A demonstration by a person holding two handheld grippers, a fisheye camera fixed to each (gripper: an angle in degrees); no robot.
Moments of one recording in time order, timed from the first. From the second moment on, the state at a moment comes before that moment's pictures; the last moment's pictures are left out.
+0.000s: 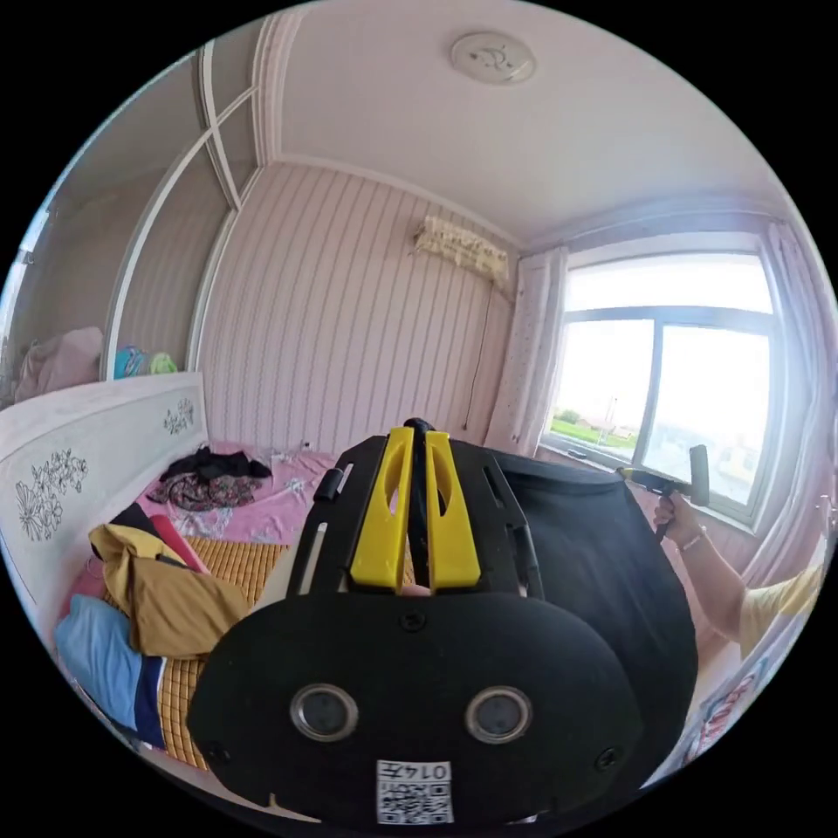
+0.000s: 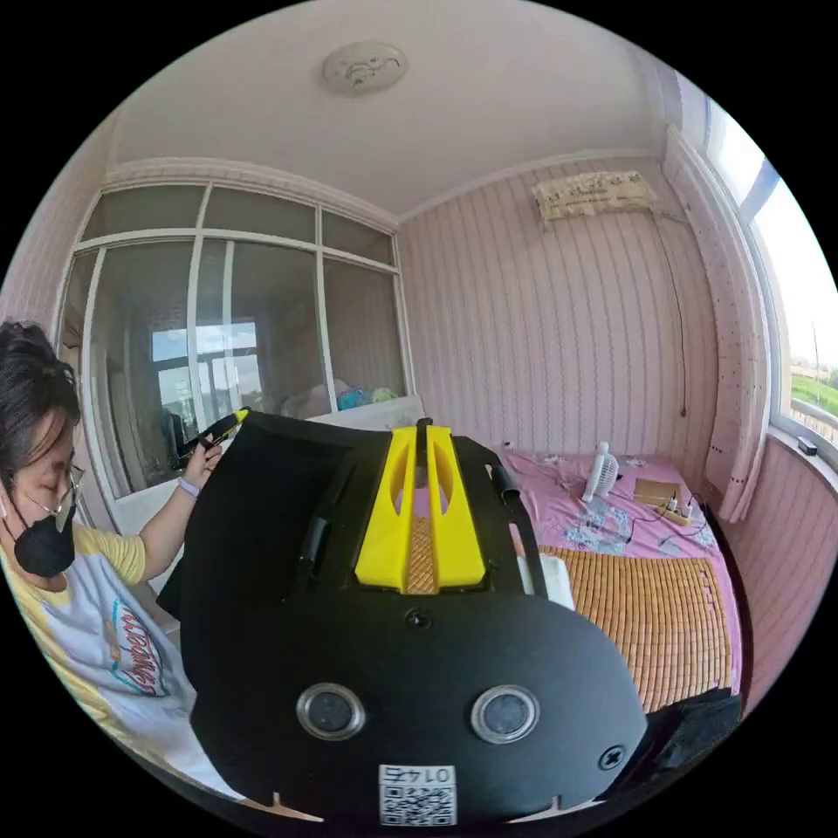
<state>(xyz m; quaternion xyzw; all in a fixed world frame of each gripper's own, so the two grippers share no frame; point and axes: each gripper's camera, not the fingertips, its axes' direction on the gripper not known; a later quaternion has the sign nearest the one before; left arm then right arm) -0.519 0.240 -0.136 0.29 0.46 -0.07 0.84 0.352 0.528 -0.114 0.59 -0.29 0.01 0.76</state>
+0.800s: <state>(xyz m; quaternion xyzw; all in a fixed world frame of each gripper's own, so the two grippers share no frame) -0.335 0.246 0.131 -0.07 0.49 -0.05 0.87 0.336 0.335 0.163 0.37 -0.35 0.13 0.85</state>
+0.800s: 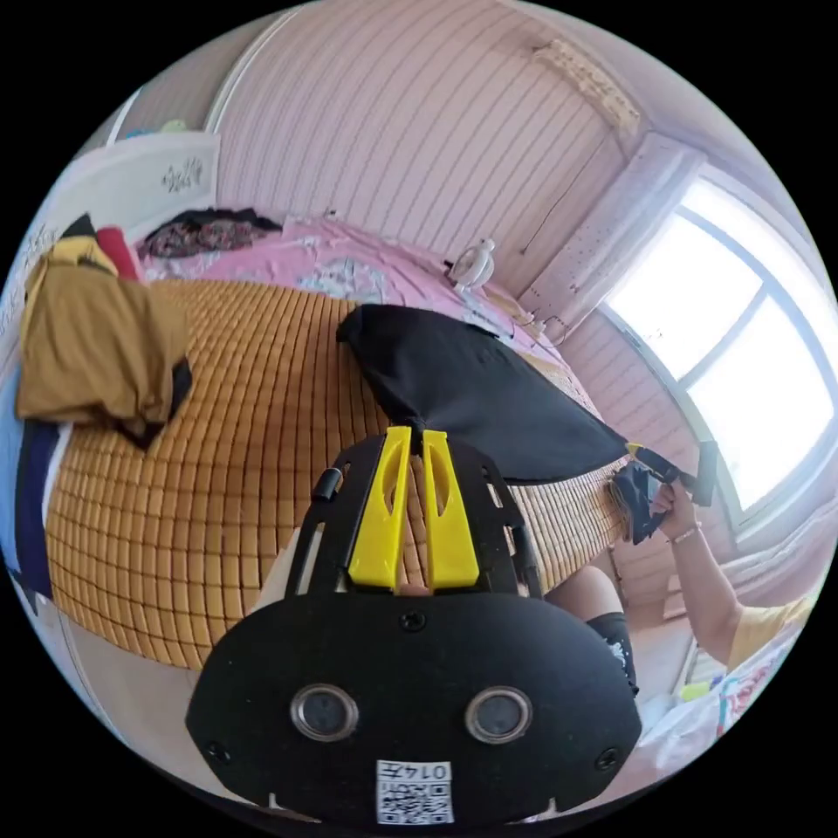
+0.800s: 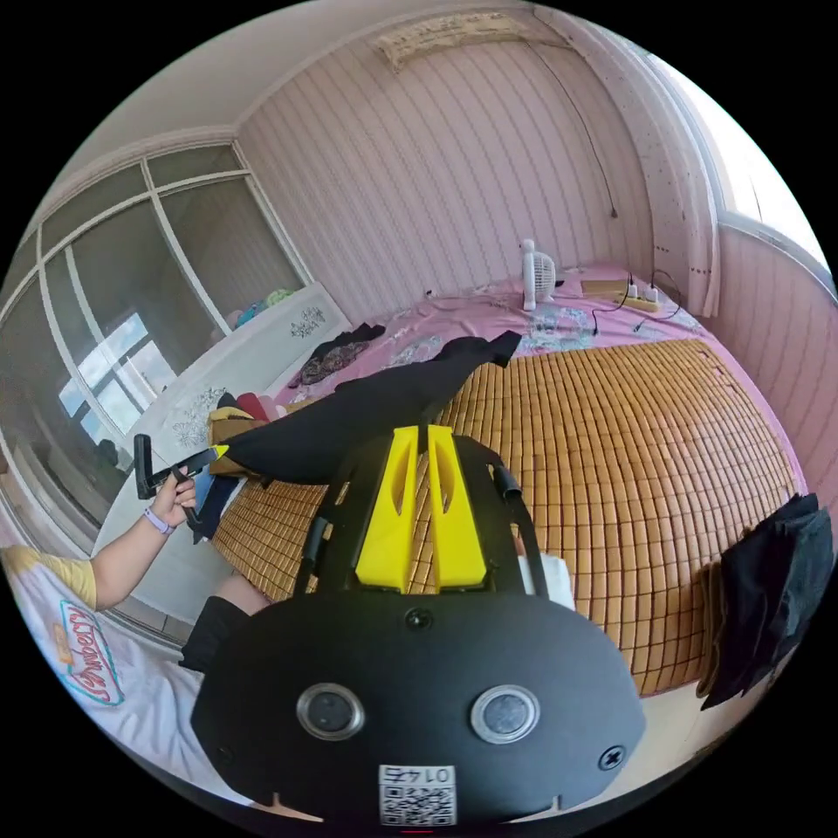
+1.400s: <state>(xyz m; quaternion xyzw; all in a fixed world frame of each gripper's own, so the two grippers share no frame) -0.320 0.265 0.204 -0.23 0.43 0.04 0.87 0.274 0.278 0.337 0.11 -0.34 0.10 0.93</state>
